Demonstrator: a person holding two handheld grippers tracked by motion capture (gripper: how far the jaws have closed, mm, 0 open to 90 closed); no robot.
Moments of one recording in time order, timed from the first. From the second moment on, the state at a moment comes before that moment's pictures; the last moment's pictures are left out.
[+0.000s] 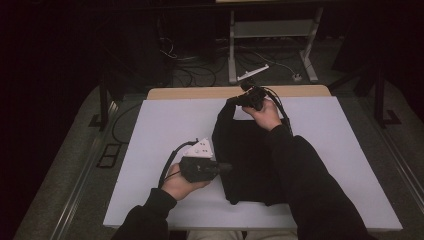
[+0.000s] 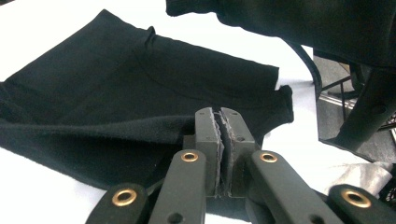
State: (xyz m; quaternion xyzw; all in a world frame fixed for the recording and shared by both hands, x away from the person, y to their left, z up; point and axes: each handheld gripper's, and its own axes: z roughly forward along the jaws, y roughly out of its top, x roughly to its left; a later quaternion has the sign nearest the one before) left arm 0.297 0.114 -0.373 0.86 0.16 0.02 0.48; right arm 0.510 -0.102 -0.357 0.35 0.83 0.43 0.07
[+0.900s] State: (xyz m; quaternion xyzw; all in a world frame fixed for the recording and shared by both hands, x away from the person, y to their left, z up) left arm 0.303 0.074 -0.370 0.87 0.13 0.01 0.48; right arm 0.505 -0.148 -0.362 0.38 0.81 0.43 0.08
